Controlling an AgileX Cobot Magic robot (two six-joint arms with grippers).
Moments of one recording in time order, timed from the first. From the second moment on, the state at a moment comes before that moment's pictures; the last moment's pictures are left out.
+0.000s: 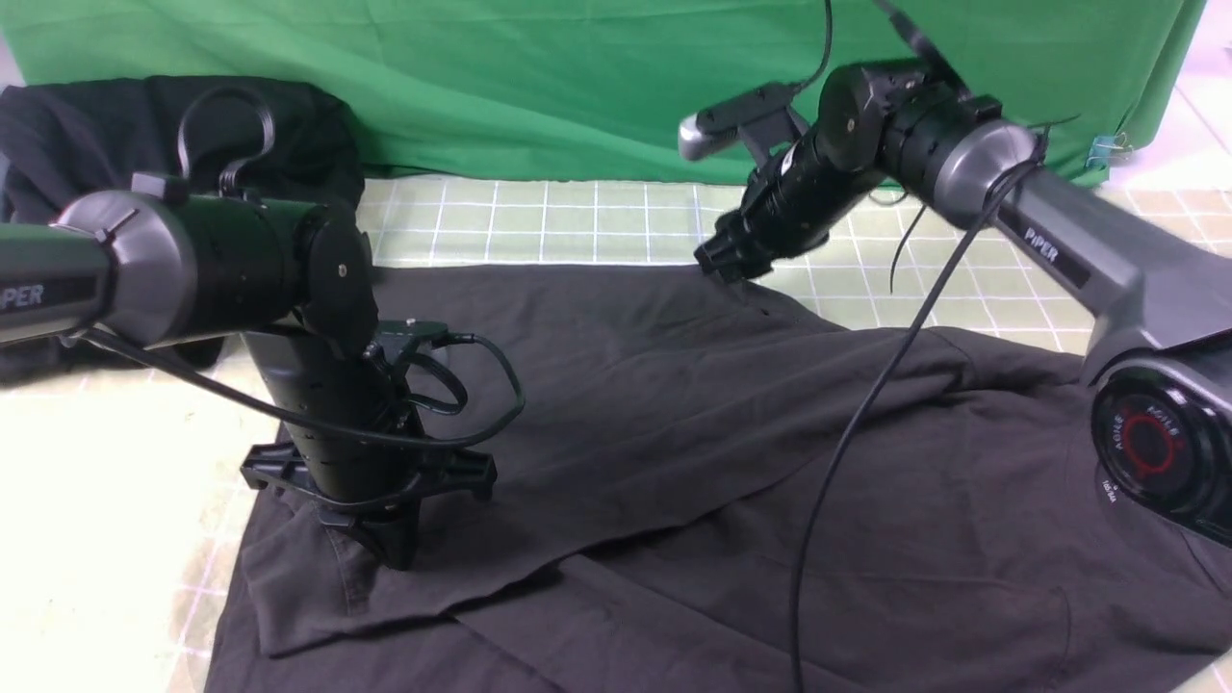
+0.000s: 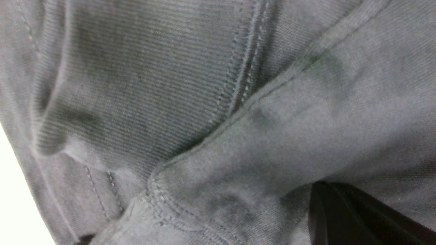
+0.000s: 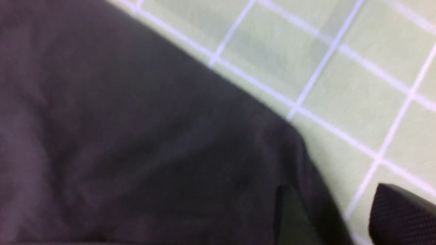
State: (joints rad) right arm 0.38 2.51 -2.28 0.12 0.85 -0.20; left arm -0.32 1.87 -1.19 -0.08 0.90 -0.15
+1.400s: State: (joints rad) right arm 0.34 2.49 -2.36 0.05 0.89 -0.22; left arm -0.32 1.83 -1.22 -0.08 0.89 -0.18
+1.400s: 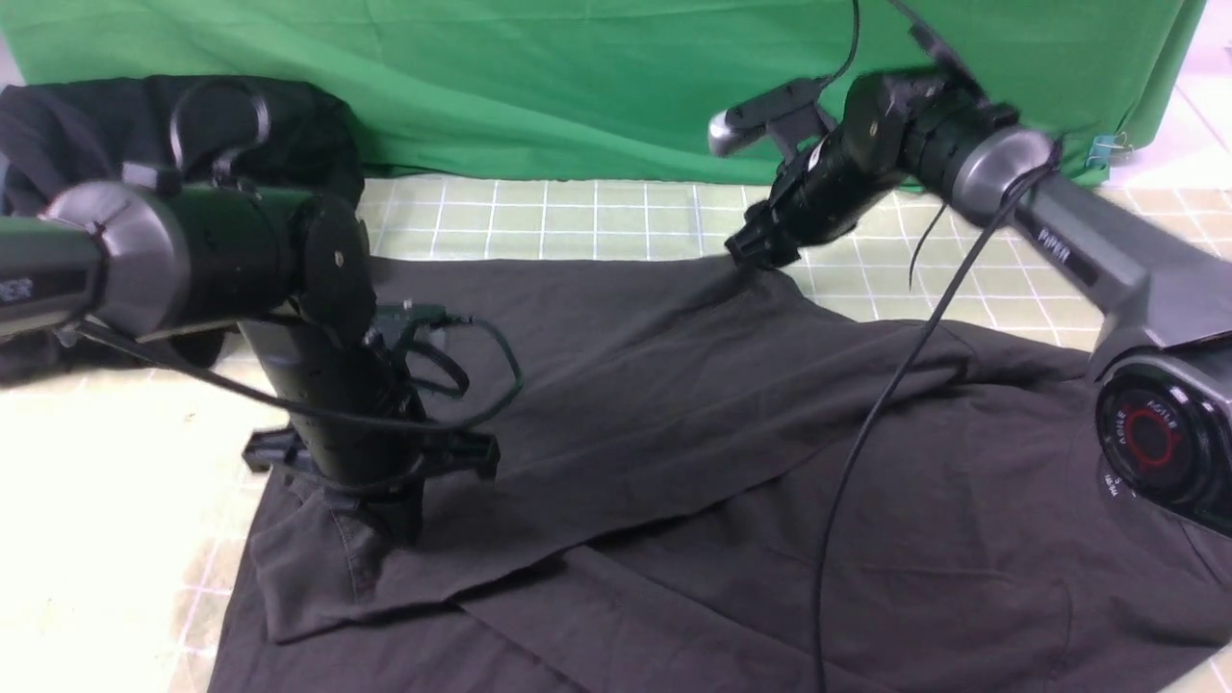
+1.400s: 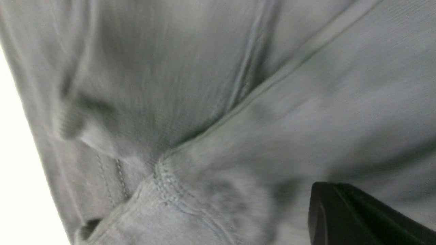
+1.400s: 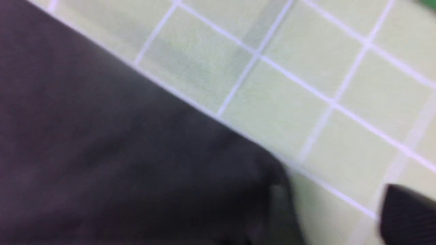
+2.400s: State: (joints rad) right arm 0.33 1.25 -1.16 0.19 1.03 -0.15; left arm -0.32 1.18 -0.62 0.07 1.12 -0.37
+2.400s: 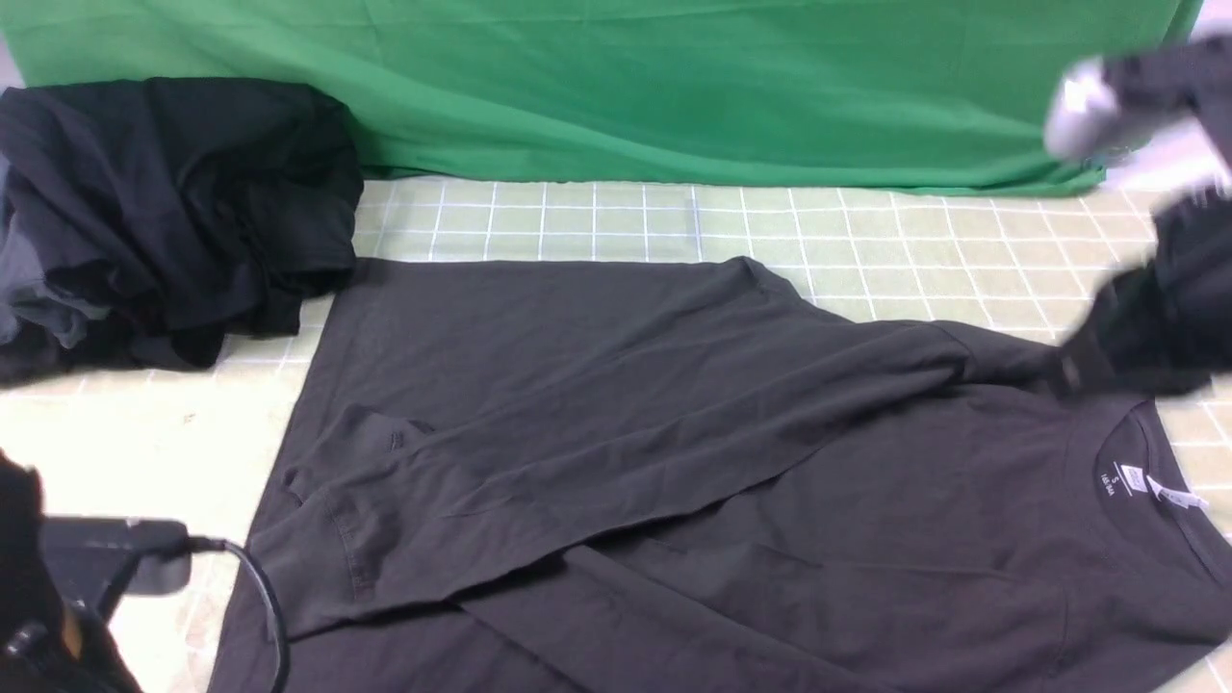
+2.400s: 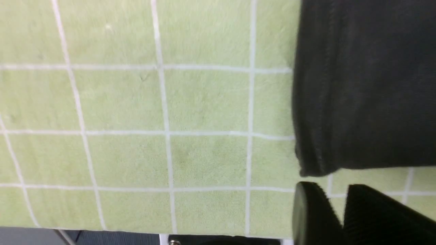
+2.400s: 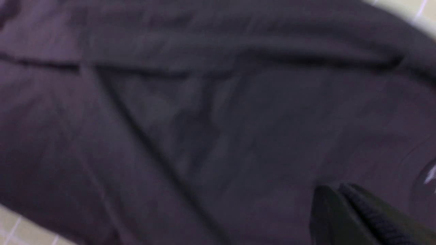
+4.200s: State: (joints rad) right arm 1.02 1.56 -0.69 0.04 0.70 -0.01; left arm -0.32 1.14 -0.54 0.01 1.09 -0.39
